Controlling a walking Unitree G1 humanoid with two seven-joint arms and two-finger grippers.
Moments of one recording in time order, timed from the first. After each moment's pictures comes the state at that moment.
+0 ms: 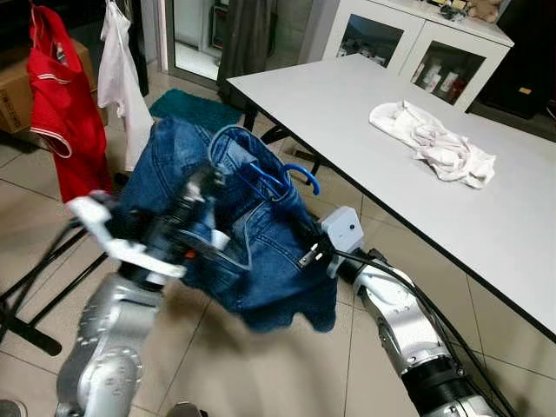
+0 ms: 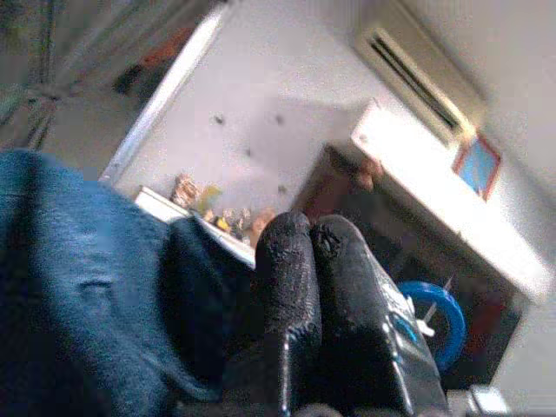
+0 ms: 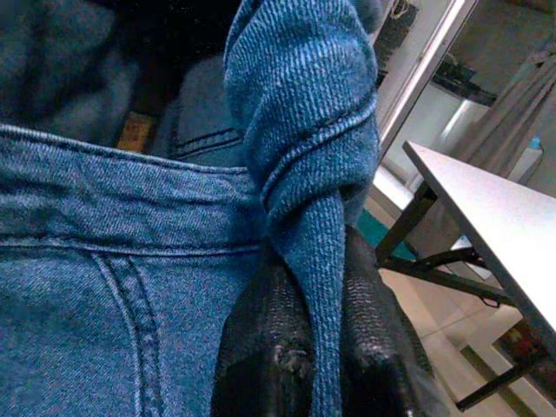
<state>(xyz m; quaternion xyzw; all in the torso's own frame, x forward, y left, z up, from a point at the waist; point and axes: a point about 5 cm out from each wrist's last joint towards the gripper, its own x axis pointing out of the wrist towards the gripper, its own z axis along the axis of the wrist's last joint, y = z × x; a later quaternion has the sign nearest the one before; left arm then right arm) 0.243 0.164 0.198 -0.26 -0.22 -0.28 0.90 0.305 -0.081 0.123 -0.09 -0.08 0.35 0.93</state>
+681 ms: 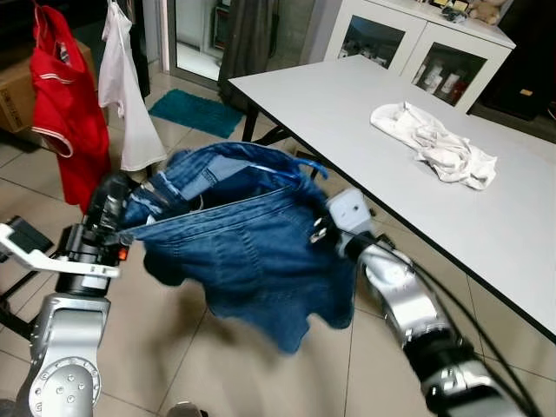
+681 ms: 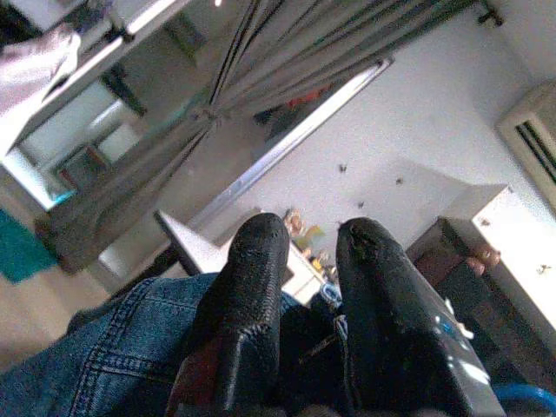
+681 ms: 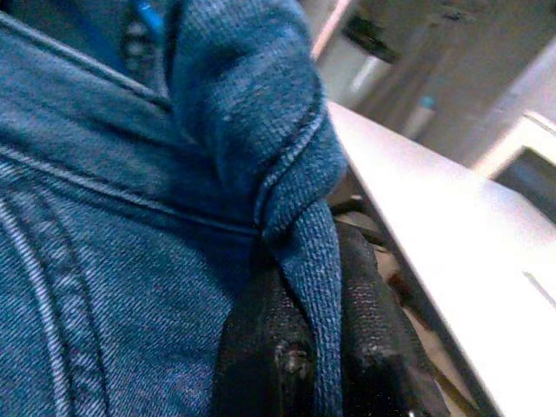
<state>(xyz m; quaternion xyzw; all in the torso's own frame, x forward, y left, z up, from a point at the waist) 0.241 0.230 0.174 -0.34 -0.20 -0.12 0.91 0.341 -0.105 0.124 -0.15 -0.05 0.21 0.96</state>
